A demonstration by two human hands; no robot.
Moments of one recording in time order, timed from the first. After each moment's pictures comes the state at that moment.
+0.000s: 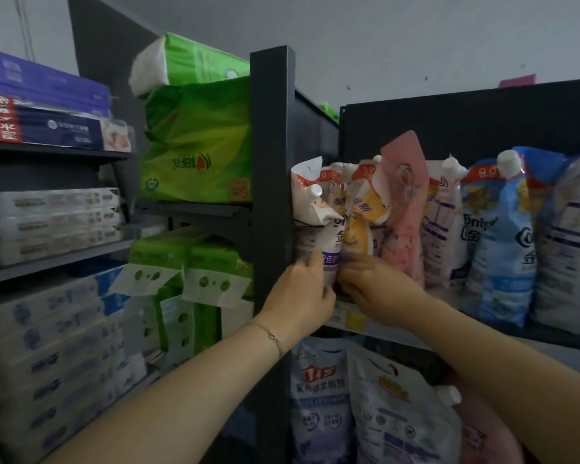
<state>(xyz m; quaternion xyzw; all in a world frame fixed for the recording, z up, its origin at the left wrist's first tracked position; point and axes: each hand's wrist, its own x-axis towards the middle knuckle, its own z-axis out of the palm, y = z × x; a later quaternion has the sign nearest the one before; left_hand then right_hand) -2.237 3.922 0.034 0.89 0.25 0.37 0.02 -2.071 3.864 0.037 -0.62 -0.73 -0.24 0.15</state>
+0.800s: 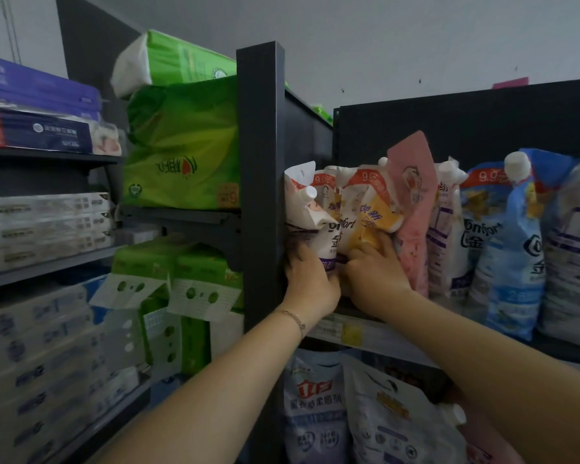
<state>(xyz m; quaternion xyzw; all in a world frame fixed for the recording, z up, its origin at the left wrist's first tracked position) -2.180 3.944 0.045 0.80 0.36 0.40 0.26 -2.071 3.888 0.055 -0.75 -0.57 -0.33 0.00</state>
